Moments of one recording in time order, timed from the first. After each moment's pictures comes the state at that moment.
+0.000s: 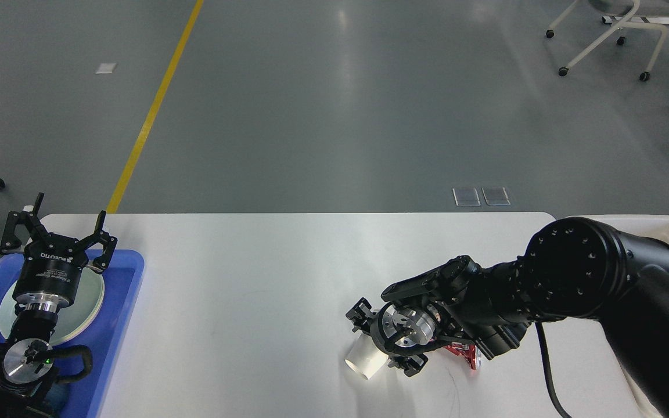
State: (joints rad) left arm -0.31 0.28 -1.38 -0.66 0.14 -0.62 -0.33; right arm 1.33 0.20 -0.94 0.98 0.67 -0.09 -0.28
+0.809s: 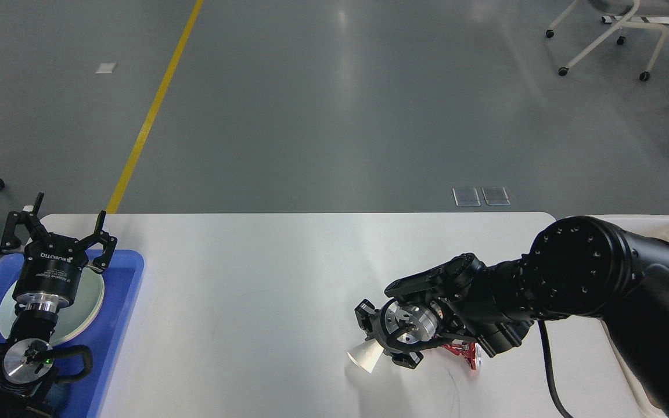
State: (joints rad) left arm -0.31 0.28 -1.38 -0.66 0.14 -0.62 -0.33; right arm 1.33 0.19 -0.93 0.97 0.68 -0.09 -0.28
